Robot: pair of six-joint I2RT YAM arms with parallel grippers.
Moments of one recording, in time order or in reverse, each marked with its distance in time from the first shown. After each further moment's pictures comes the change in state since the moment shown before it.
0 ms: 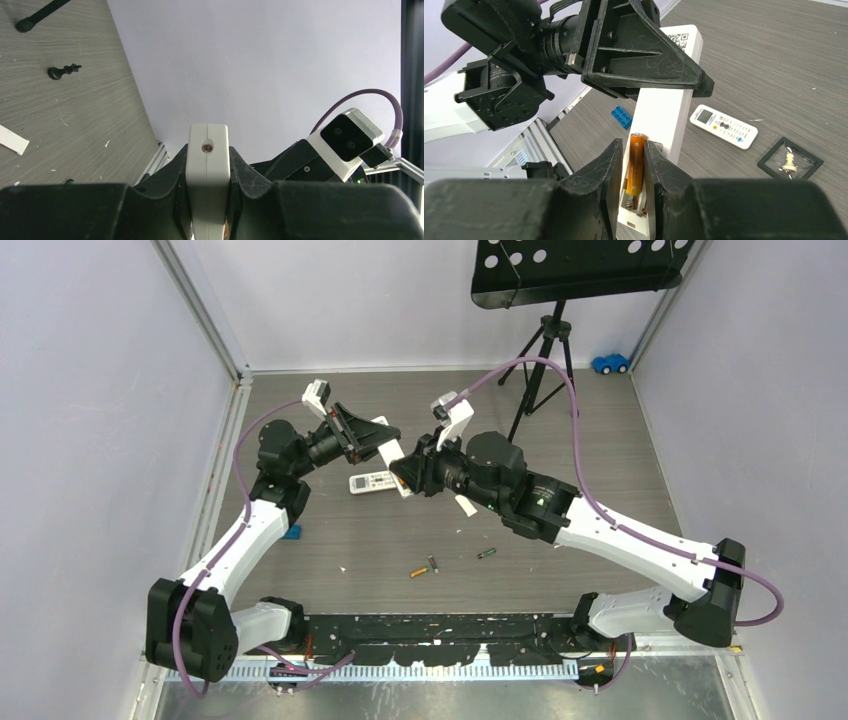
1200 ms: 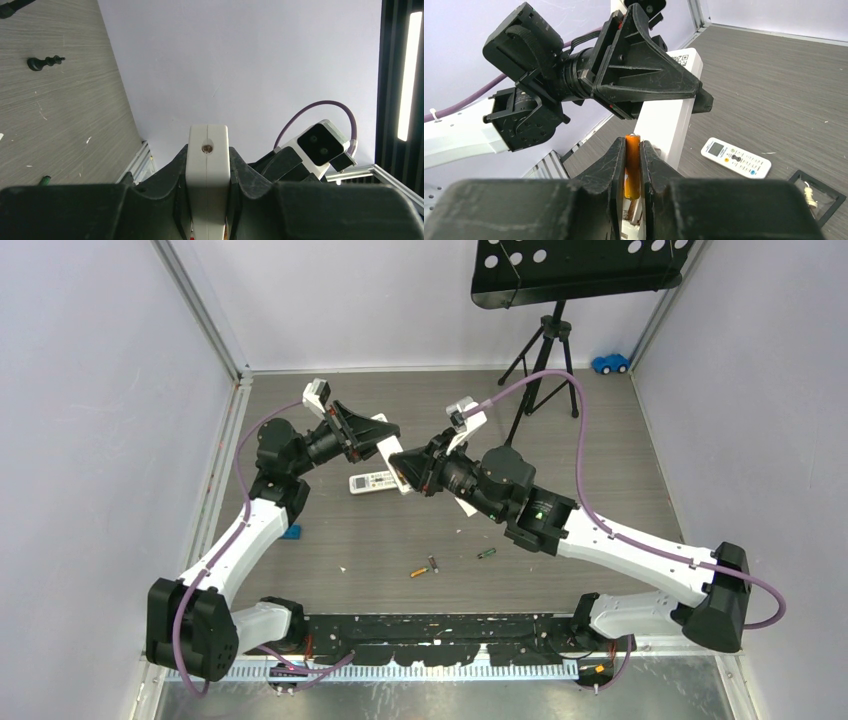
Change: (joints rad) left arm 0.000 0.003 0.011 0.004 0.005 -0.085; right arm 0.002 -0.039 -0.153 0.286 0.038 0.018
